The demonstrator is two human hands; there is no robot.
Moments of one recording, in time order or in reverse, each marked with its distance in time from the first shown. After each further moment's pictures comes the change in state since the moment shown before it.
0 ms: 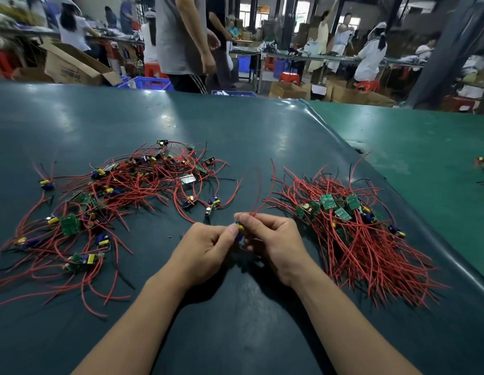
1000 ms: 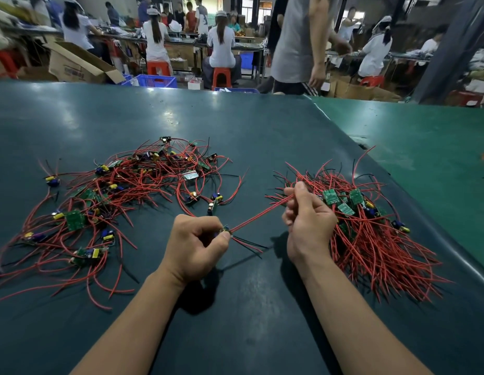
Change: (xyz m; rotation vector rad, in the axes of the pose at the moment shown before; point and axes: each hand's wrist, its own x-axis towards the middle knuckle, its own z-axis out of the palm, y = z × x) left_hand -0.007 0.006 -0.009 -0.065 0.263 0.194; right_hand 0.019 -0.013 -0.019 0.258 0.531 -0.354
